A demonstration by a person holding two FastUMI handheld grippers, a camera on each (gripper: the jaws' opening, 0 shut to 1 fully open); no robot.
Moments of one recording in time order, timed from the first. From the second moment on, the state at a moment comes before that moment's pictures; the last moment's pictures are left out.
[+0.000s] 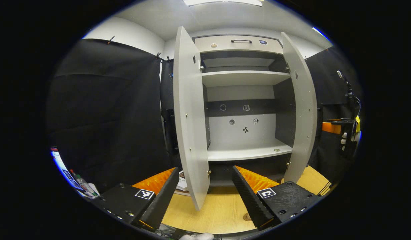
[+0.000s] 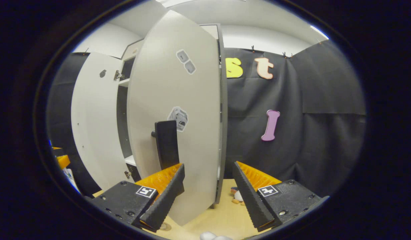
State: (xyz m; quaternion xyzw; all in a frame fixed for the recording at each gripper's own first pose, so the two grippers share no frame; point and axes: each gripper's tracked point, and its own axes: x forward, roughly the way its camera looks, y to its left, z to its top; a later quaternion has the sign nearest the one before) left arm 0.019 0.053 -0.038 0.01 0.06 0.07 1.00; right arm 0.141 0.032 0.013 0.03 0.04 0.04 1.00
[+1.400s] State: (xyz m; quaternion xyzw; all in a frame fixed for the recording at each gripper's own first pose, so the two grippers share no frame) left arm 0.106 0.234 -0.010 0.01 0.02 0.14 0.99; right arm -0.019 0.073 -0.002 0.03 0.04 0.02 1.00
